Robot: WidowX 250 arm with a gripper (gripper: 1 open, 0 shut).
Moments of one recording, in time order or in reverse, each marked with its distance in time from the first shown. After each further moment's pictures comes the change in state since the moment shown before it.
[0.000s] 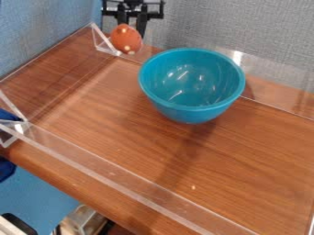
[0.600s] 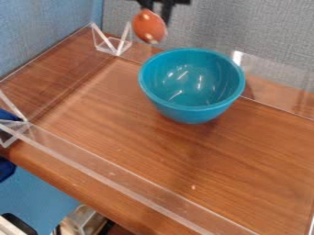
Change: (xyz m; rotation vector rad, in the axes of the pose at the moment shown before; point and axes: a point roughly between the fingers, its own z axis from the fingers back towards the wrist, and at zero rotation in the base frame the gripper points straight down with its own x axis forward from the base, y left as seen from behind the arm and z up) arm -0.045 -0.079 0.036 -0.038 -0.030 -0.219
